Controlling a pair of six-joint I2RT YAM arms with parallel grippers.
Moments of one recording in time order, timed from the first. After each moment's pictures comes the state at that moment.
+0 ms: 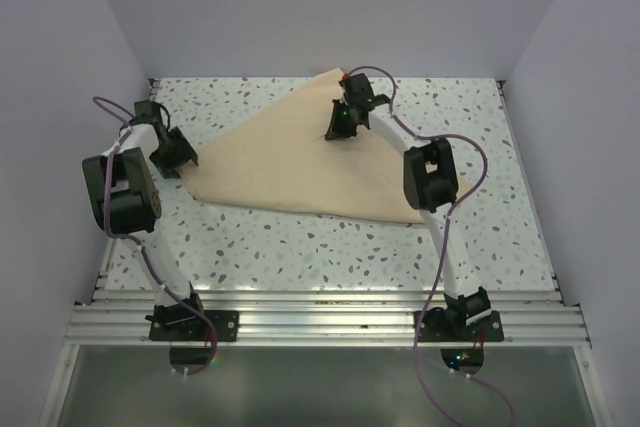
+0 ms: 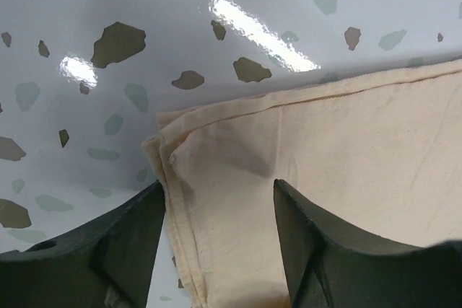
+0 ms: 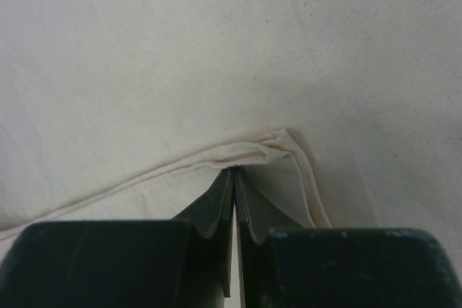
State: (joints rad) left arm 0.28 2.02 1.43 -0.59 0.08 -0.41; right arm 0.40 2.57 2.25 -0.58 -0.24 0.51
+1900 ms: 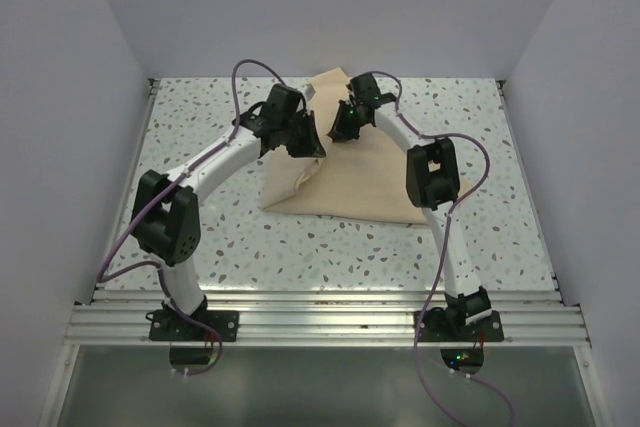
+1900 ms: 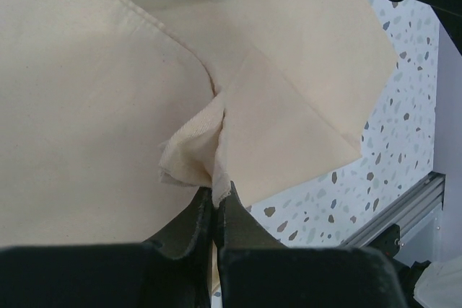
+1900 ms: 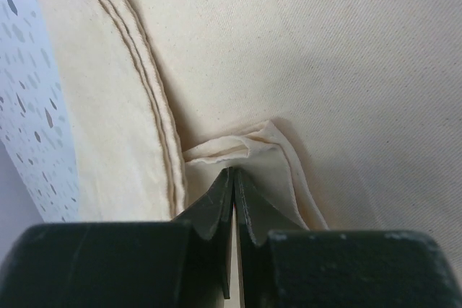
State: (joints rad) left arm -0.51 1.80 1.51 -0.50 0.26 -0.57; right arm 0.36 2.61 2.31 -0.66 -0.37 0.63
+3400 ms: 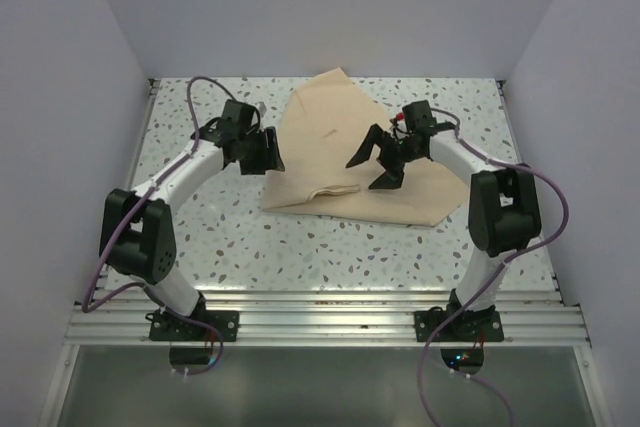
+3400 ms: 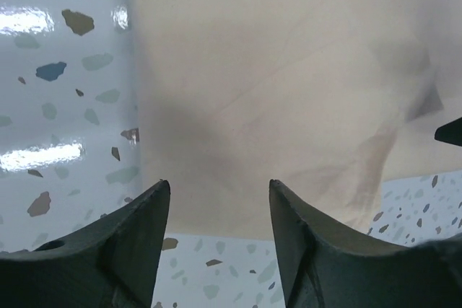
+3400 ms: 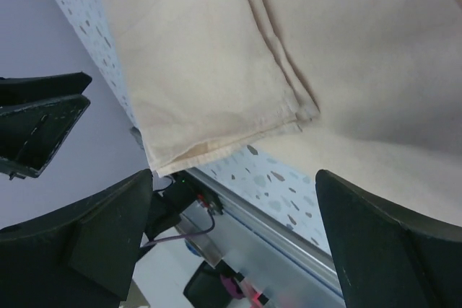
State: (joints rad) left arm -0.31 1.64 1.27 -0.56 0.18 -0.44; right arm 0.23 1.87 1.38 -0.63 -0.64 0.71
